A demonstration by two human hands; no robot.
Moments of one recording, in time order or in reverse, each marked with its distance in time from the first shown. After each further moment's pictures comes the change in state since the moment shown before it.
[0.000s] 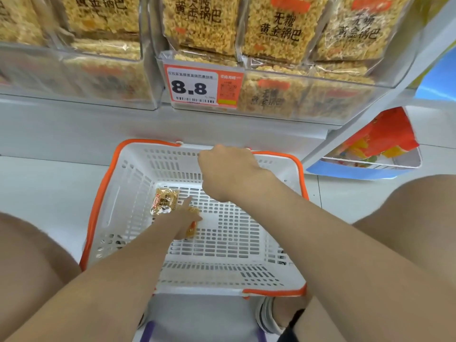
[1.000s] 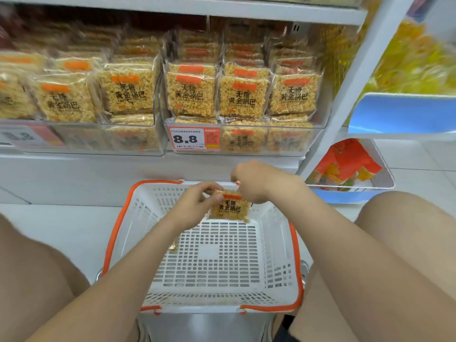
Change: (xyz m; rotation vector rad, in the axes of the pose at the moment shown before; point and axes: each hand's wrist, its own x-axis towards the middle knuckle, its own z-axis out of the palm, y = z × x) left_hand -0.128 0.067 -0.124 -0.863 0.700 0.411; right_hand -0.036 0.076 -0.018 0.135 -0.028 0.091
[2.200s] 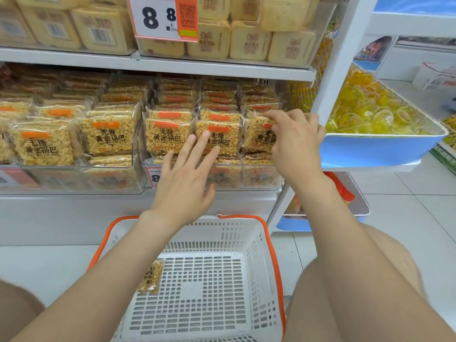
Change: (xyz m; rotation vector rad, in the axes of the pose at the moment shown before) left_hand 0.027 0.140 -0.032 0.959 0.362 0.400; right_hand -0.034 0.087 -0.087 0.090 1.158 0.261
